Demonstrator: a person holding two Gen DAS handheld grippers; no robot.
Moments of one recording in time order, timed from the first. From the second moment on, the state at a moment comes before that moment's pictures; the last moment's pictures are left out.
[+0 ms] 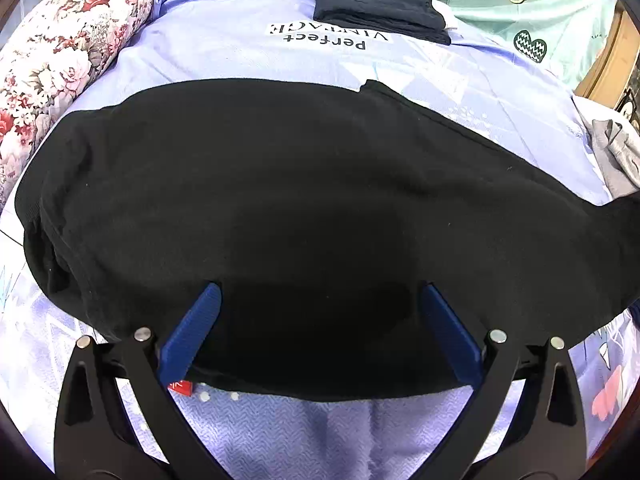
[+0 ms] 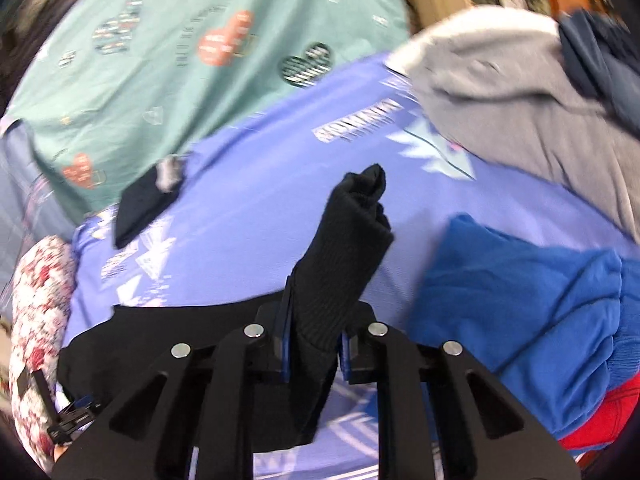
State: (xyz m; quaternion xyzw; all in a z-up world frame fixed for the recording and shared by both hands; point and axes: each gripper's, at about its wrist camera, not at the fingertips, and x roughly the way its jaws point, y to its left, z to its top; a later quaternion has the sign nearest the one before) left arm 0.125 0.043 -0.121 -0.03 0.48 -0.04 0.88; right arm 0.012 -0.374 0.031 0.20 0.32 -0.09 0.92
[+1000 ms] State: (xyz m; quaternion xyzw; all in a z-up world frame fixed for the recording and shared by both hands) left arm 0.123 0.055 -0.118 -0.08 0.46 -0.06 0.88; right arm 0.104 -0.110 -0.045 0.04 0.44 0.12 0.89
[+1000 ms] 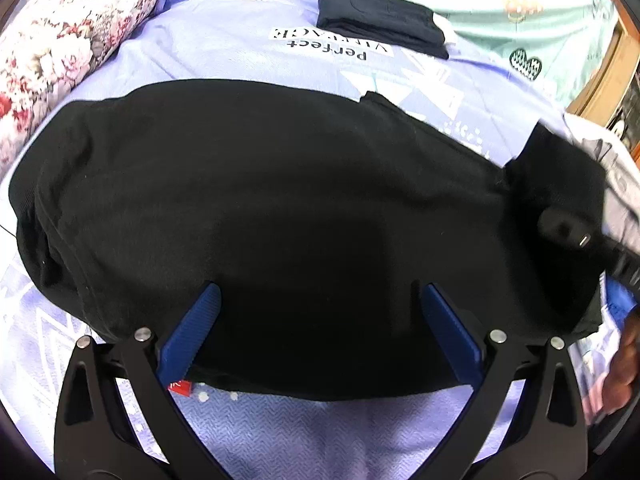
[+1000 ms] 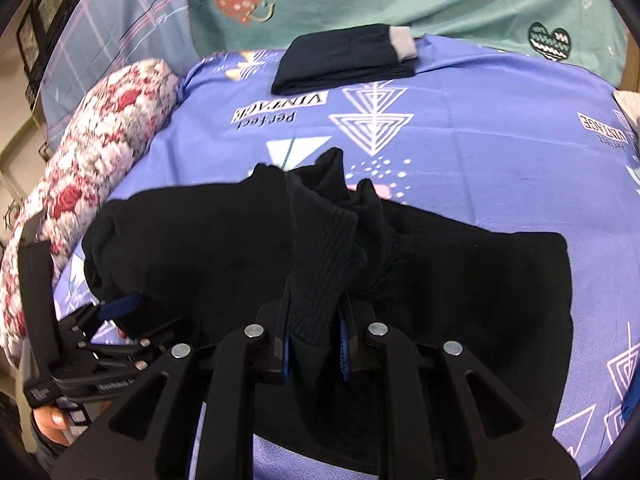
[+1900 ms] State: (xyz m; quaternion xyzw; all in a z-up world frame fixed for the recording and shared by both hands) left arm 0.124 0.054 -0.120 -0.07 0.46 -0.06 0.88; right arm 0.102 -0.144 -0.035 0.15 0.45 0.22 0.85
